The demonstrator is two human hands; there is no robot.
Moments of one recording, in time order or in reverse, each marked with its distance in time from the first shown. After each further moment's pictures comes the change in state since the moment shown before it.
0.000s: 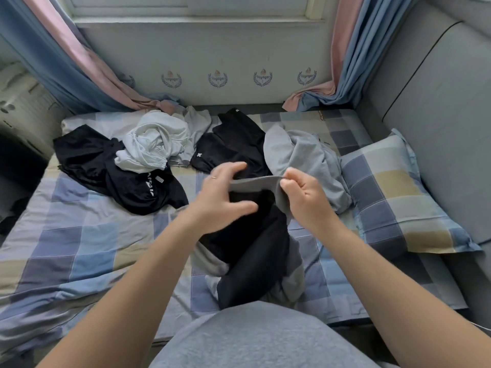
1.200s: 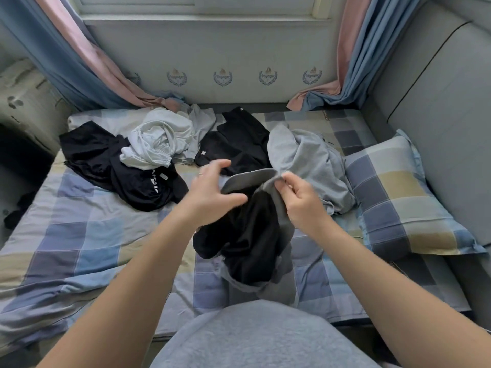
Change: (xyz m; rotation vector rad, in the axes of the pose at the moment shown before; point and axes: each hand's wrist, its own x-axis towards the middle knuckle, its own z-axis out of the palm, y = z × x) left_hand -0.006 -0.011 -0.018 -0.019 0.079 -0.172; right_hand -0.001 0.017 0.017 -0.027 -0.040 0.026
